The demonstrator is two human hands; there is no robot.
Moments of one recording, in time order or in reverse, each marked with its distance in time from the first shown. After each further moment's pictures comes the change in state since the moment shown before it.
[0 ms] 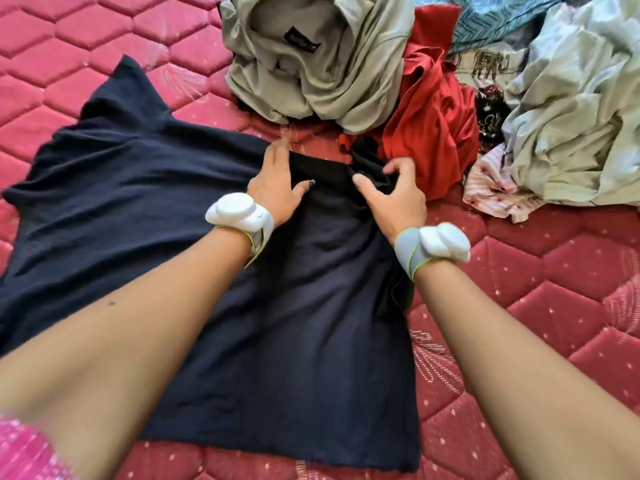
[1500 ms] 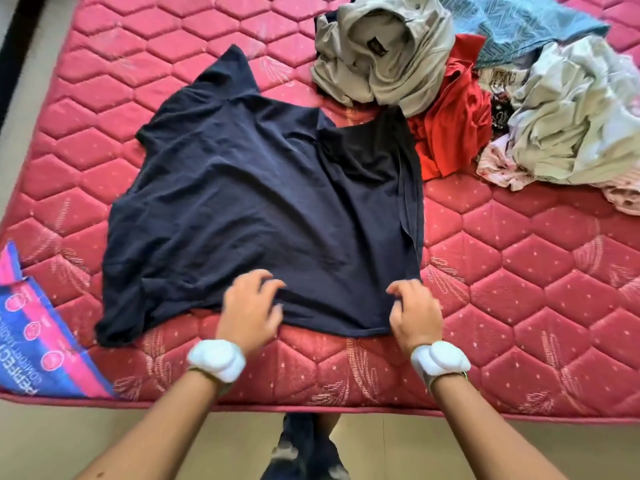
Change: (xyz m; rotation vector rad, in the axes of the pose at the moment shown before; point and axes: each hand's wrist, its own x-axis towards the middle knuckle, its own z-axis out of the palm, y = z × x) left_hand -0.341 -0.123 -0.028 0.283 0.100 0.110; right_hand -0.269 0.089 -0.005 -0.464 -0.009 -0.326
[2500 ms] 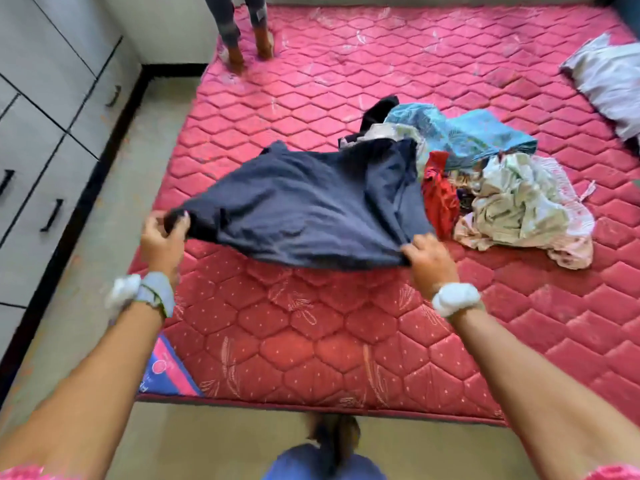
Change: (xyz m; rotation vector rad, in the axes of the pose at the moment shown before) left_hand 0.054 -0.086 -0.312 -0.923 0.616 -0.609; right_hand 0.085 -0.113 -0.182 -0.248 0.196 -0.557
